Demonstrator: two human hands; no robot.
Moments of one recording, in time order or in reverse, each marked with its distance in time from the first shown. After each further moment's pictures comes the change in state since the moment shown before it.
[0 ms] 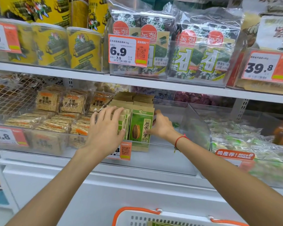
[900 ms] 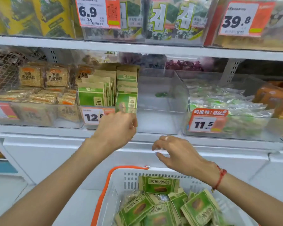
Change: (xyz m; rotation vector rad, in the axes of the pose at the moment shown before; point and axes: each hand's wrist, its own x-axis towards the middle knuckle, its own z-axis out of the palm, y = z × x) left_hand -0.059 0.081 0.004 0.030 -0.291 0.140; right_hand -0.187 0.096 -0.008 -0.326 -0.102 -0.507
